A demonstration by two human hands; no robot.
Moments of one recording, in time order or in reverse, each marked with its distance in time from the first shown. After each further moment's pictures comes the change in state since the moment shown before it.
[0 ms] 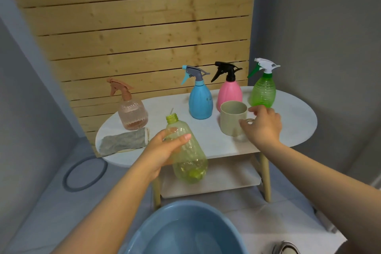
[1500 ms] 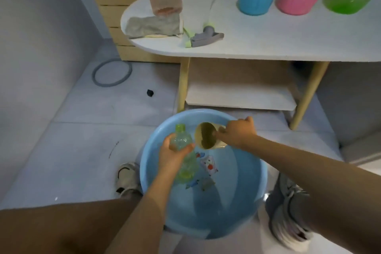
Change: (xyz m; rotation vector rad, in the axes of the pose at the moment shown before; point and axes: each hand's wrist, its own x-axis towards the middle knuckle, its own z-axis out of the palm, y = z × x) left_hand -0.090 -0.269 -0.018 0.095 0.462 -0.342; right_hand -0.174 0.048 0.167 -0.681 -0.888 -0.468
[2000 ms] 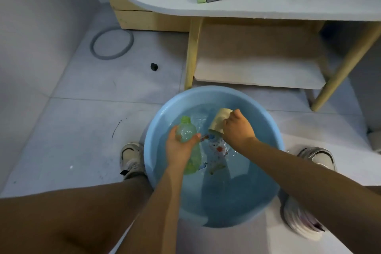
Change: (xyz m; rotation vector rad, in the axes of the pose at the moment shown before) left_hand 0.028 -0.051 0.017 -0.013 0.095 -0.052; right_hand 0.044 -0.018 0.097 -0.689 0.075 -0.319
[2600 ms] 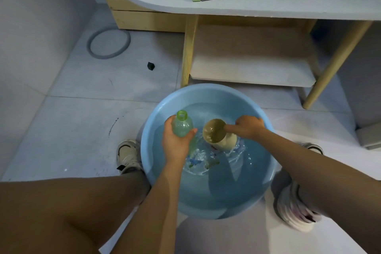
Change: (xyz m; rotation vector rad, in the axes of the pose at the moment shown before) left_hand -0.013 0.006 0.000 0.002 0.063 0.180; right_hand -0.016 0.035 0.015 0.968 -0.251 0.371
